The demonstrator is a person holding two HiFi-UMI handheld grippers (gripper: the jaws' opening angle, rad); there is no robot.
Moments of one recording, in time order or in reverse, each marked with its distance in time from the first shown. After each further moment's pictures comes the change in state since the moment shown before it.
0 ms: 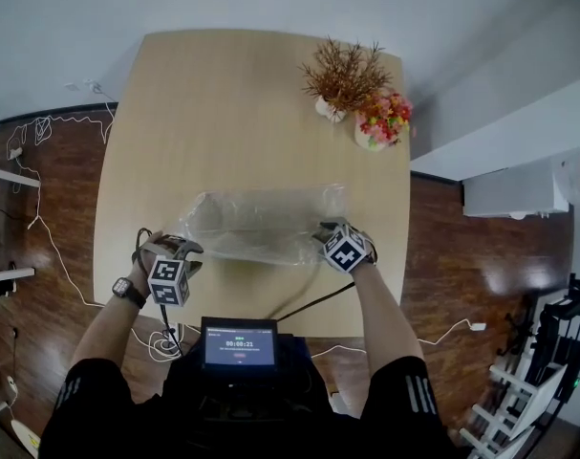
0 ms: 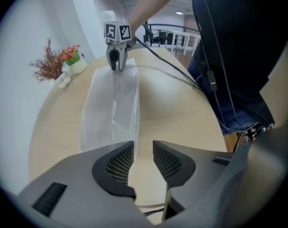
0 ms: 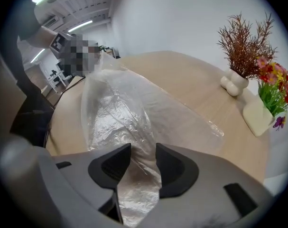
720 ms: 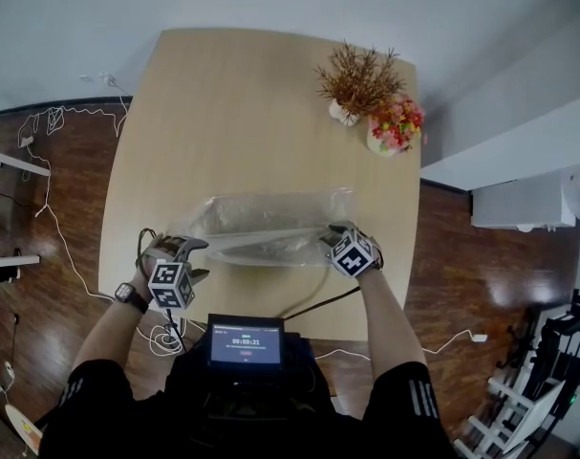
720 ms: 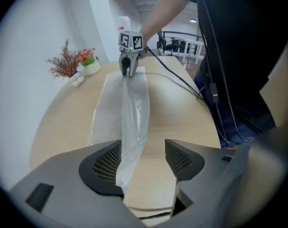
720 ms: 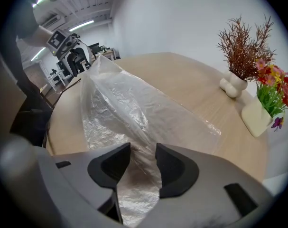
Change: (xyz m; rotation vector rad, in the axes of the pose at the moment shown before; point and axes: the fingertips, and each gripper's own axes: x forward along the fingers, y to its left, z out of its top) left arm -0.024 0.002 0.022 -0.136 -0.108 0.110; right arm -0.004 0.000 0.000 -0.008 -0.011 -0.018
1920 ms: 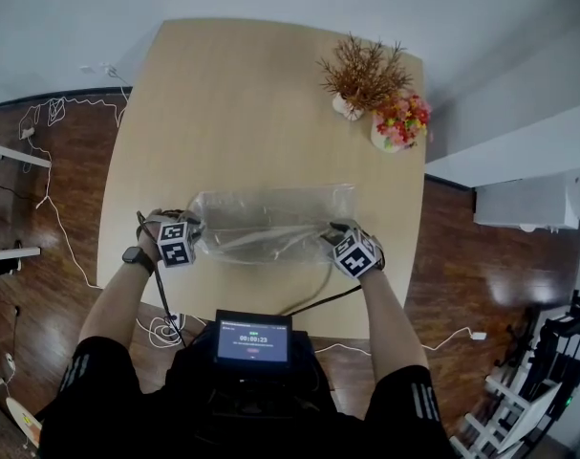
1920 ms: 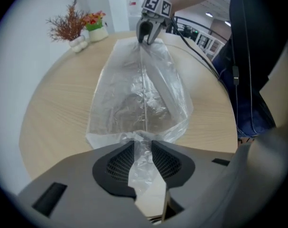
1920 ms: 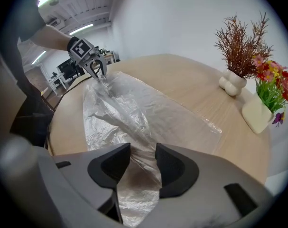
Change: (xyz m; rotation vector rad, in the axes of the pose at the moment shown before) left arm 0.051 0.038 -0.068 -0.150 0.225 -0.154; right arm -0.004 0.002 0.003 0.014 -0.026 0.013
